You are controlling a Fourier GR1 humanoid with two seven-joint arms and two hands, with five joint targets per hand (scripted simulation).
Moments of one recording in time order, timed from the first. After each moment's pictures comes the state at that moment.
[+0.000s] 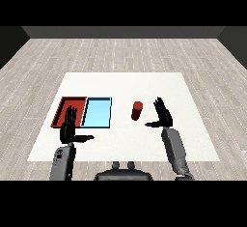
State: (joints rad) left arm 0.05 0.06 0.10 -1.62 0.08 -0.12 -0.48; right arm -0.30 -0.08 -0.12 -1.13 -0.20 0.24 -0.34
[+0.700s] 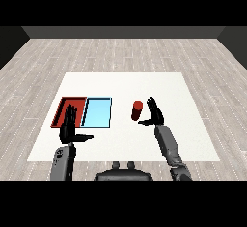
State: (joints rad) left arm 0.05 0.06 0.11 -1.63 0.10 -0.13 -0.46; right arm -0.44 -0.04 -0.11 -0.85 -0.15 0.20 -0.49
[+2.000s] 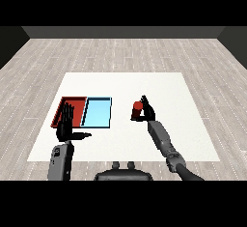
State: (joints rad) left arm 0.01 0.08 0.14 -1.63 0.13 -0.13 -0.44; right arm -0.64 -0.01 -0.09 -0.54 -0.21 0.14 -0.58
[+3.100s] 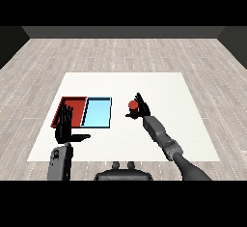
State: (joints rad) left arm 0.05 0.07 0.14 -1.65 0.13 -0.13 -0.45; right arm -0.87 0.00 -0.01 -0.20 -0.33 0.11 -0.66
